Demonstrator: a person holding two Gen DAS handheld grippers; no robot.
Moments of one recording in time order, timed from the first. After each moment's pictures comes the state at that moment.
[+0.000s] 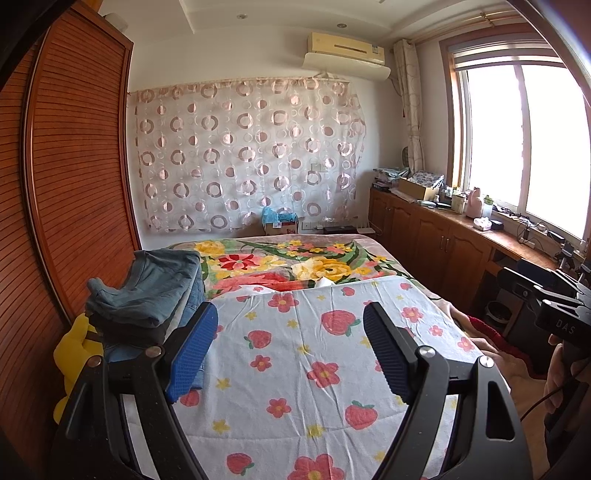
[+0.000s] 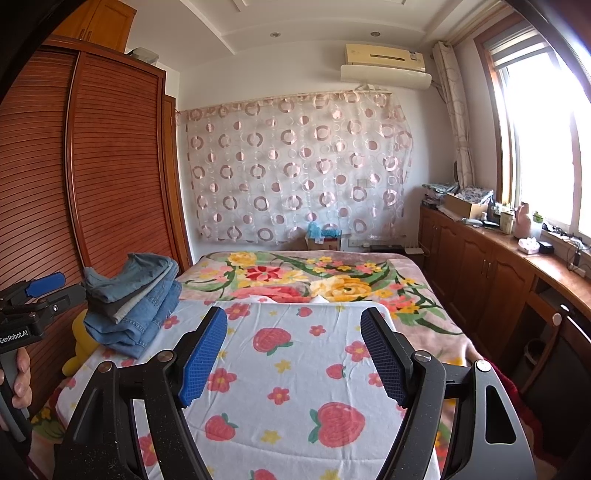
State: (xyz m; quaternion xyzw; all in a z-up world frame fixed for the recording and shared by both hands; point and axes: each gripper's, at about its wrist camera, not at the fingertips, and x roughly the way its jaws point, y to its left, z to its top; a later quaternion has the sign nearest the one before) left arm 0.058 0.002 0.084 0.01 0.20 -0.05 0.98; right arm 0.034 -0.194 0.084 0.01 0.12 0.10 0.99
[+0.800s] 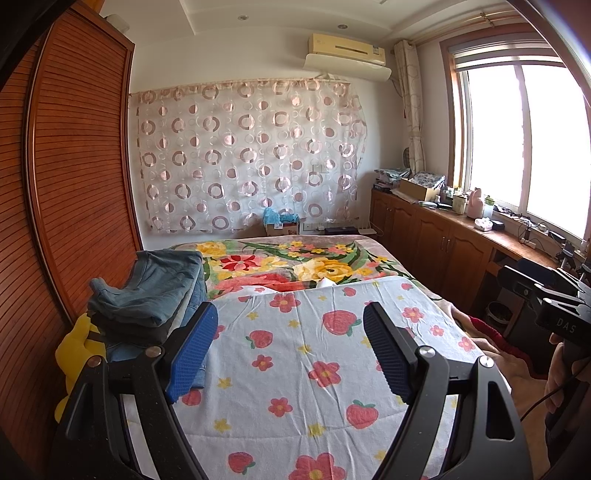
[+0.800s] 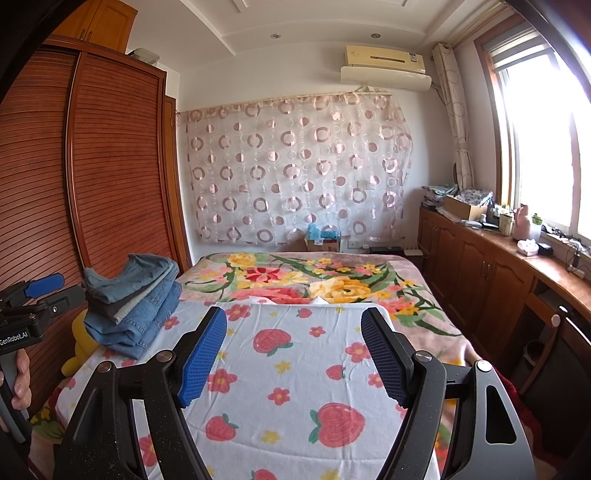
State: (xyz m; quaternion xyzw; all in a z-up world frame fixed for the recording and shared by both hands) left arm 0.058 0.002 0.083 0.01 0.20 -0.05 0.98; right arm 0.034 -0.193 0.084 0.01 0.12 0.10 0.99
